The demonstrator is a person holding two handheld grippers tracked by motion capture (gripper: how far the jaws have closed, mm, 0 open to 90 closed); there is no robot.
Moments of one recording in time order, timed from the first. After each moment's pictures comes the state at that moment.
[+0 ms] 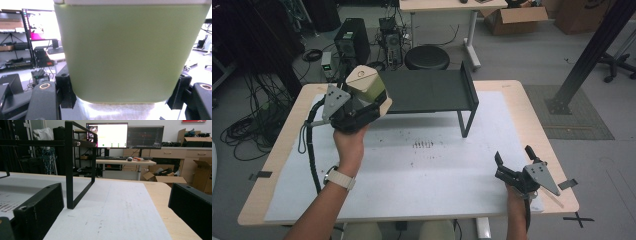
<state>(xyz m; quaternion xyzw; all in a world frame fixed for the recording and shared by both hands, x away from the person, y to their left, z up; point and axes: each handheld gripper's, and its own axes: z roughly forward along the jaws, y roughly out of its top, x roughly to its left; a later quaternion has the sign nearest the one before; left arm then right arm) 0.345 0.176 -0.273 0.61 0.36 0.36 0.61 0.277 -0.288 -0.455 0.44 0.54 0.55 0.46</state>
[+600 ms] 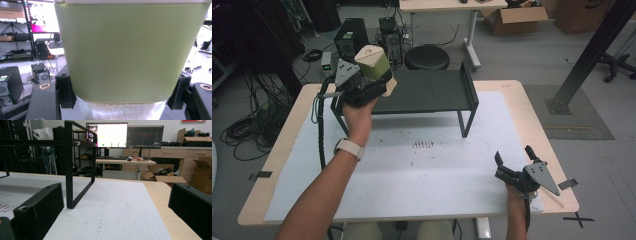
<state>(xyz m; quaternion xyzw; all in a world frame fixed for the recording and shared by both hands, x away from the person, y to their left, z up) 0.412 0.168 -0.263 0.61 0.40 0.34 0.60 0.277 -0.288 -0.455 0.44 0.54 0.55 0.46</state>
